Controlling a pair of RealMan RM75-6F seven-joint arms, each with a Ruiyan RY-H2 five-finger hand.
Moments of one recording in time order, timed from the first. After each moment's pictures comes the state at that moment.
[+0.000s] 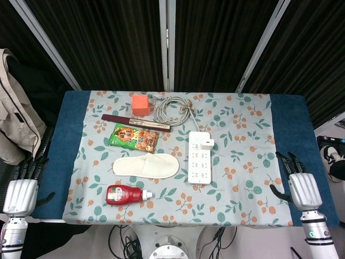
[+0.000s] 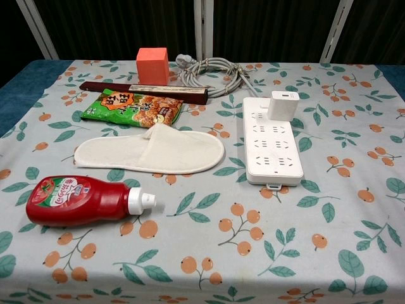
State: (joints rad) left arm -0.07 -1.23 -0.04 -1.59 1.50 1.52 0.20; right arm 0.12 -1.20 0.05 -1.65 -1.53 1.45 -0.02
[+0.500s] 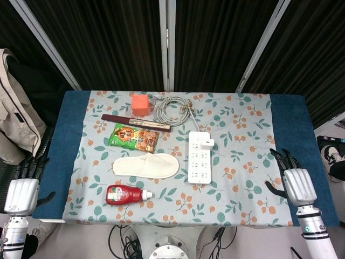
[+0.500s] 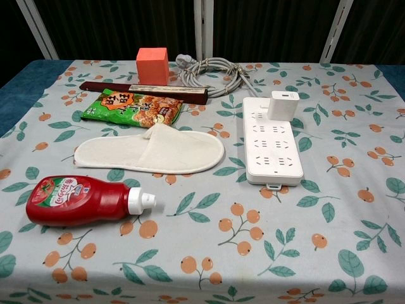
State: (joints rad) left arm -0.08 -1.23 -0.04 -1.59 1.50 1.51 0.22; right arm 0.16 -1.20 0.07 -1.65 -1.53 1.41 0.00
